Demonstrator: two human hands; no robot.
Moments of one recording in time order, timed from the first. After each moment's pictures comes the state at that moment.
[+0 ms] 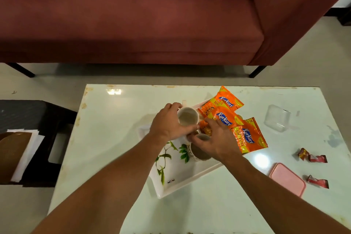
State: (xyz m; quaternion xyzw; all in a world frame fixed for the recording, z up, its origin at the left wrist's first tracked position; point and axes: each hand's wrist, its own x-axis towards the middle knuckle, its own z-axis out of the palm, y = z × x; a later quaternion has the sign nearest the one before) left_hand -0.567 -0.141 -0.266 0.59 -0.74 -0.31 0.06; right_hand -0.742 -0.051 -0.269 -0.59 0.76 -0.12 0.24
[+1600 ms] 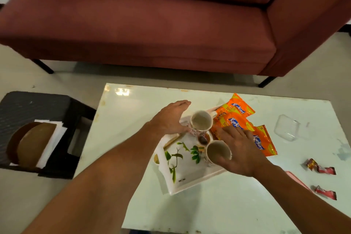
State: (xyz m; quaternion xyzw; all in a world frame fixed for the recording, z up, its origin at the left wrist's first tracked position) left_hand -0.519 -0.167 -0.241 0.49 -0.81 -0.31 -0.02; right_hand -0.757 -0.025 -0.215 -0.76 0.62 0.02 0.17
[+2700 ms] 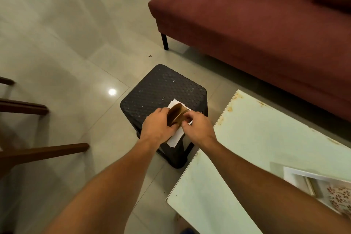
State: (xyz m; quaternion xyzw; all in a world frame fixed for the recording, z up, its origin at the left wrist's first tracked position) left_hand -0.074 -0.099 -0.240 0.83 -0.52 -0.20 0.08; right_hand -0.218 -0.160 -0.267 -0.74 0.53 -0.11 0.39
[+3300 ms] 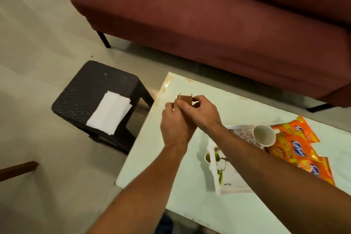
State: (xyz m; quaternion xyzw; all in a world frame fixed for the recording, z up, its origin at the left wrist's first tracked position) left_hand -0.364 -0.103 -0.203 0.81 -0.54 -0.15 0.19; right_hand -0.449 -0.151 -0.181 -0.57 0.68 -0.18 0.42
